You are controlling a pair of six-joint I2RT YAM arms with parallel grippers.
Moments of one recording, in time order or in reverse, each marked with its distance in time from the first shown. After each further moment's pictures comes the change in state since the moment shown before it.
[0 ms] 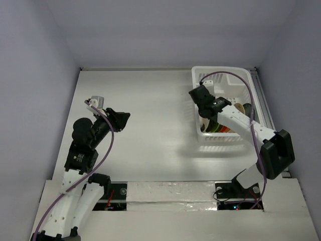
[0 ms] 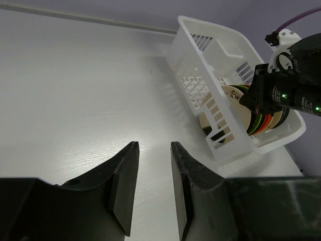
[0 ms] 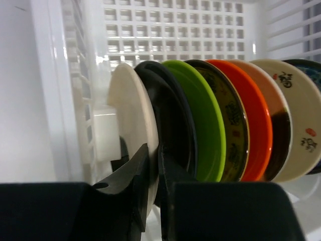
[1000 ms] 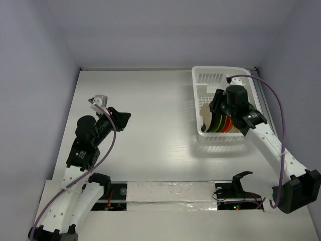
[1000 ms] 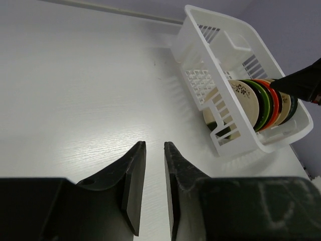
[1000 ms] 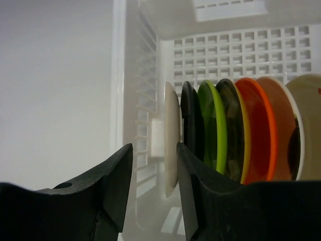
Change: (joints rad) left arm -0.043 0.041 0.000 -0.002 -0.040 0.001; right arm -0.245 -0.397 -0.204 0.232 -0.511 0.026
